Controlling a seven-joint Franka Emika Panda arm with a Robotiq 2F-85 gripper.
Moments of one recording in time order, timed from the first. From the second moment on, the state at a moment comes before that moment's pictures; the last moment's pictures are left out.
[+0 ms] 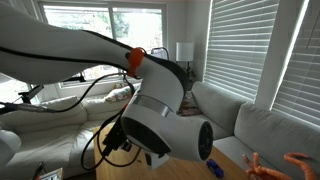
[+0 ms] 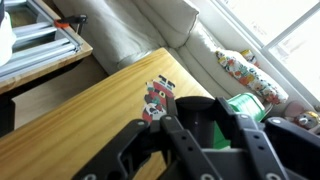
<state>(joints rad) -0.31 0.14 -0.30 -1.97 0.72 1.15 0.04</state>
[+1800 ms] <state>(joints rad) -0.37 0.39 -0.35 -1.89 0.93 0.88 0.34</state>
